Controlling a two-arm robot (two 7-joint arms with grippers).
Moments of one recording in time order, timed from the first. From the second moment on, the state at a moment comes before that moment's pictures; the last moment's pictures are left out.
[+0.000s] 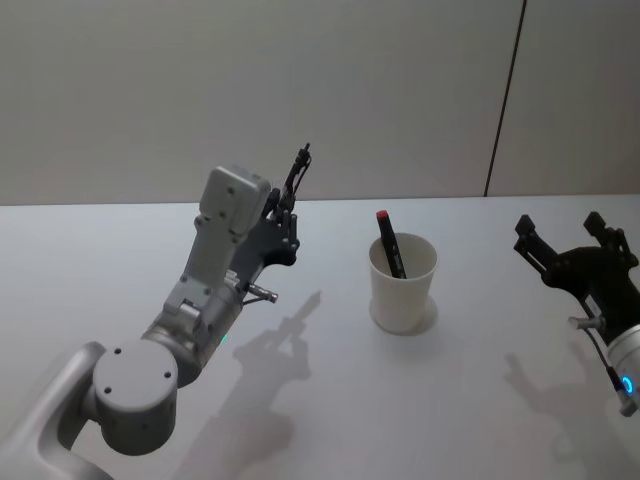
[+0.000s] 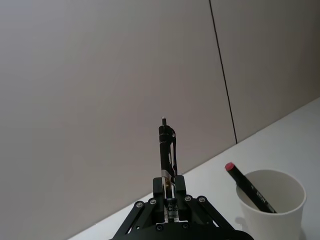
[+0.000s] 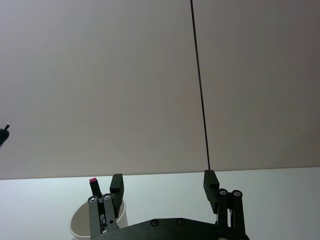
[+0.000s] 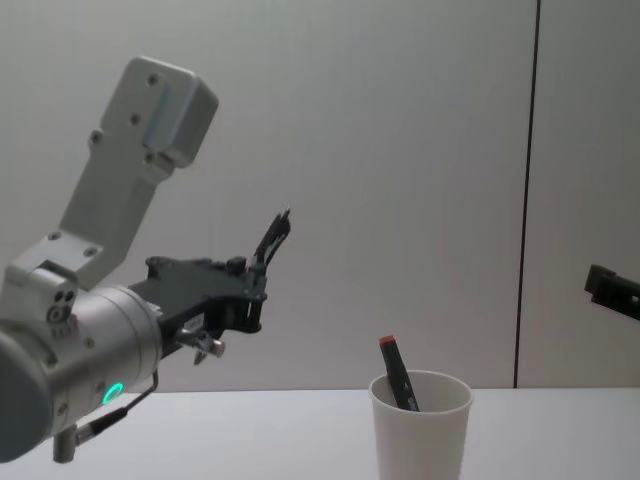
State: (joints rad) left arm -0.23 0.30 0.40 -1.53 -0.11 0.04 0.00; right arm -0.05 0.22 -0.15 -1.69 0.36 -0.03 0.05
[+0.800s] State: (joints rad) left arm -0.26 0.28 0.41 -1.39 -0.06 -0.35 -0.18; right arm -0.05 0.22 -0.15 -1.69 0.36 -0.03 0.05
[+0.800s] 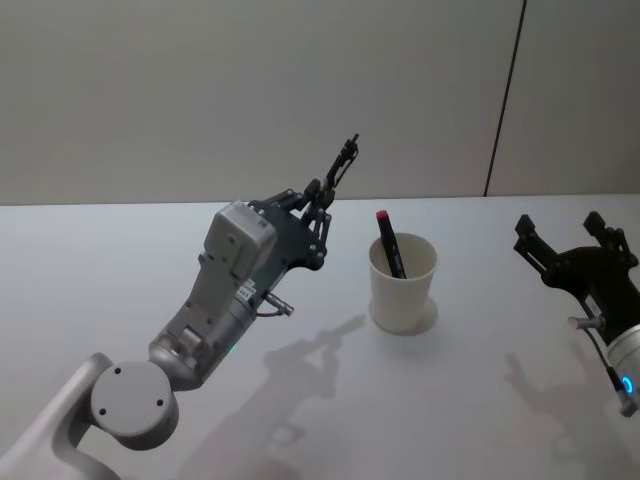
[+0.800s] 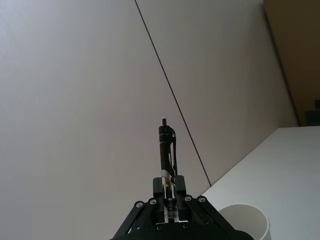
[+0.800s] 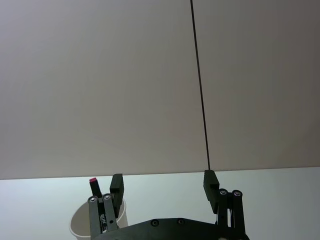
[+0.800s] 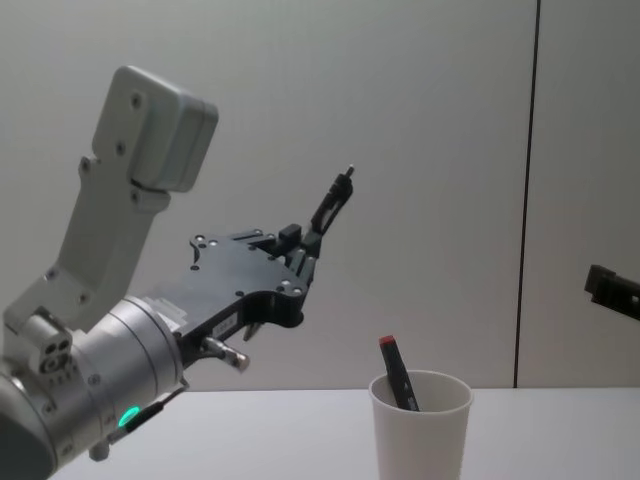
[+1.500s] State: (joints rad) left arm -0.28 0.28 0.41 -1.34 -0.06 -0.41 -0.24; right arm -0.05 0.22 -0.15 -1.69 0.36 -0.03 0.07
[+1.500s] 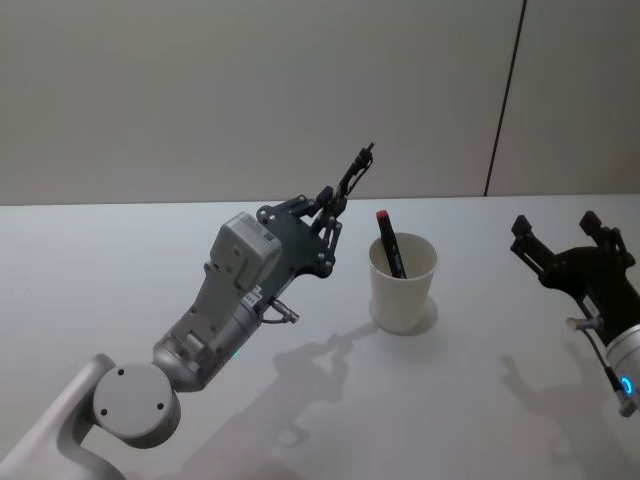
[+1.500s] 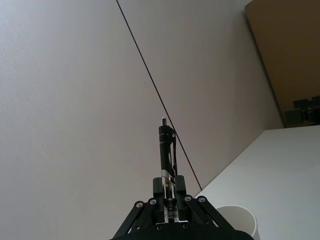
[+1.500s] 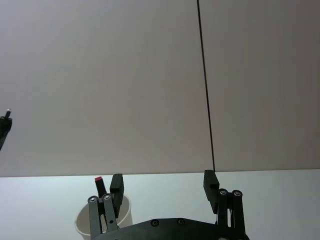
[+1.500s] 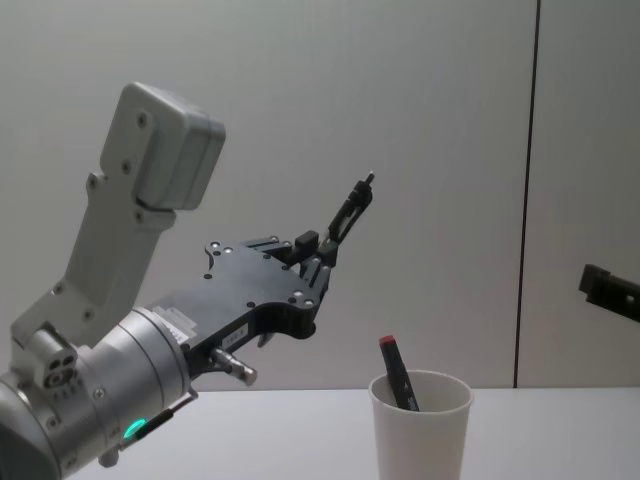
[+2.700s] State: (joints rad) left arm -0.28 0.28 0.41 -1.33 -0.06 -0.42 -0.25; right arm 0.05 0.24 -0.16 -1.67 0.53 0.11 0.50
